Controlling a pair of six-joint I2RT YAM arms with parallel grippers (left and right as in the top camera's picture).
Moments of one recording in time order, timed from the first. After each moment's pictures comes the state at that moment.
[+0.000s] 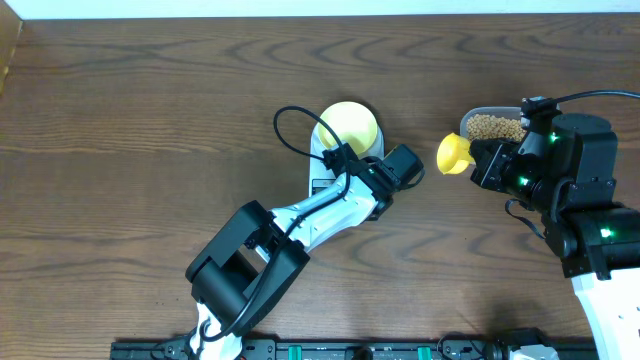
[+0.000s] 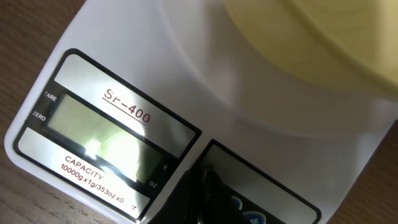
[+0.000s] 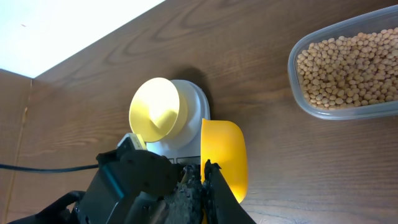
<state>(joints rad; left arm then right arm) -0.83 1.99 1.28 -0.66 -0.37 -1.37 0.11 1.05 1.08 -0.74 -0.27 0.48</state>
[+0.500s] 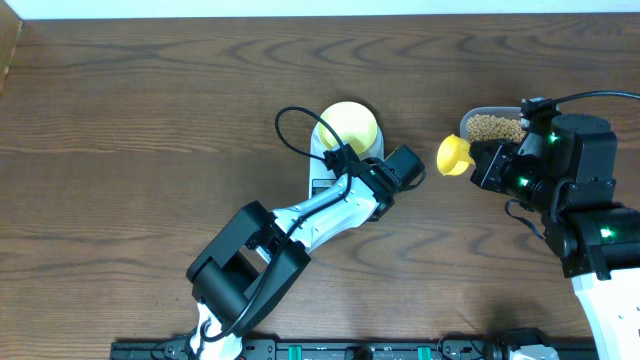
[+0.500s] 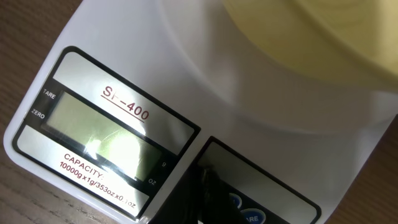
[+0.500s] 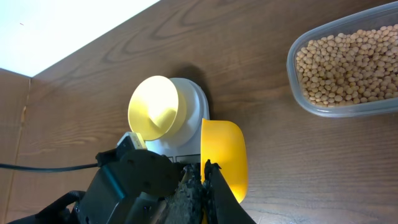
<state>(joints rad) -0.84 1.99 1.28 -0.66 -0.37 -1.37 0.11 1.05 1.08 -0.75 -0.27 0.48</state>
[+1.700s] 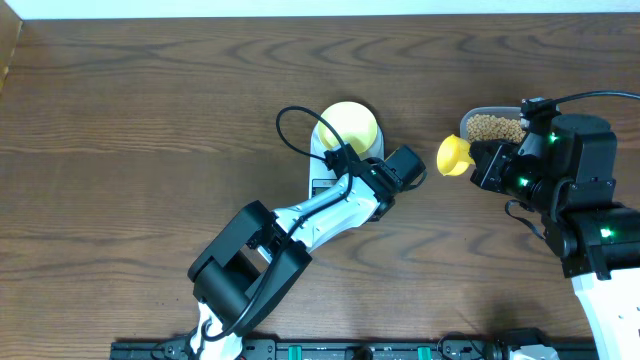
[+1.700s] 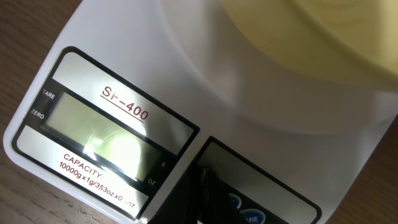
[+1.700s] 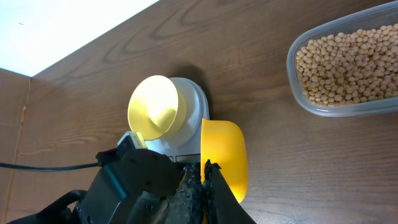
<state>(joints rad) -0.84 1.99 1.29 -0.66 -0.38 -1.37 0.11 1.05 1.08 -0.75 -0.27 0.48</state>
